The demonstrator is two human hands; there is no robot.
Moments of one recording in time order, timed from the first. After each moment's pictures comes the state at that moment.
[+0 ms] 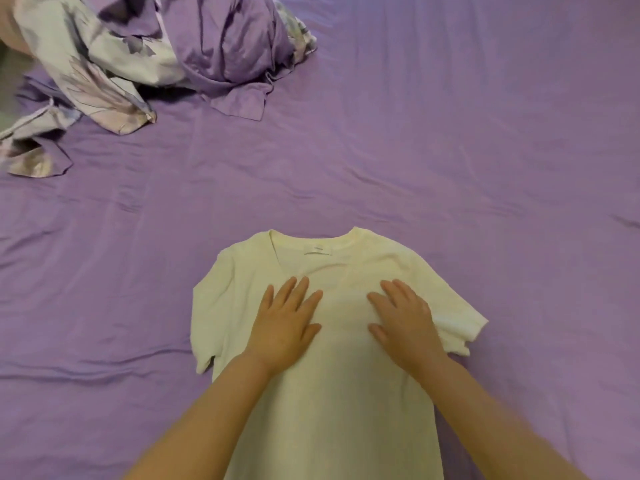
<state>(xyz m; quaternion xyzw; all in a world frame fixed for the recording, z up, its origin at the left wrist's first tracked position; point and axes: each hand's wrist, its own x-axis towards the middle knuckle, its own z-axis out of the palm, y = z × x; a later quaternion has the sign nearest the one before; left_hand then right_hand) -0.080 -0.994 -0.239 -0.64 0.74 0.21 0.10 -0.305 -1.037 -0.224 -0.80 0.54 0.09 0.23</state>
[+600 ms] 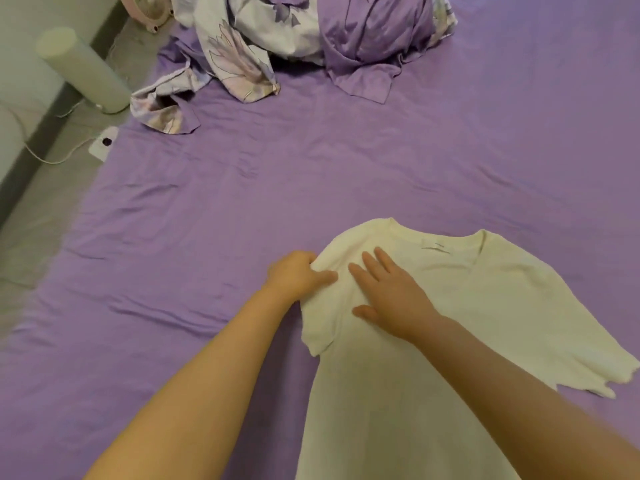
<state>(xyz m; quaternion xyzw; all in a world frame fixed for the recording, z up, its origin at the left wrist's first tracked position) 0.076 -1.008 -0.212 -0.81 0.43 0.41 -0.02 -0.116 -1.047 -0.238 -0.90 0.35 0.17 0.21</state>
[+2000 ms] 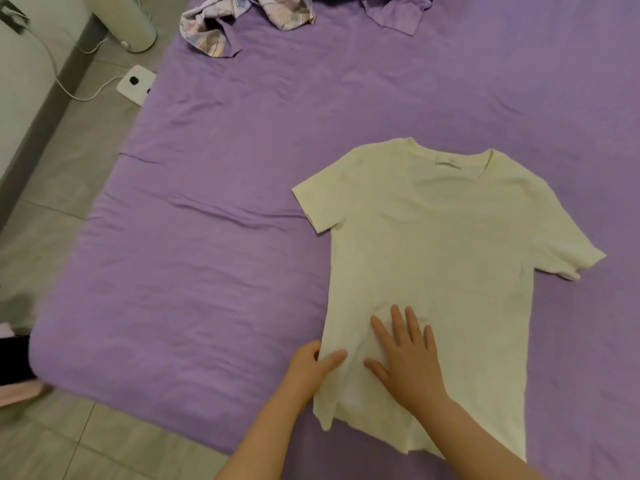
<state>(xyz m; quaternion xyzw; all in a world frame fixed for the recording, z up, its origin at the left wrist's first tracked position) -0.041 -0.696 -0.205 -0.75 0.11 0.60 -0.25 -0.215 -0.777 -0.227 -0.84 0.44 0.22 0.23</state>
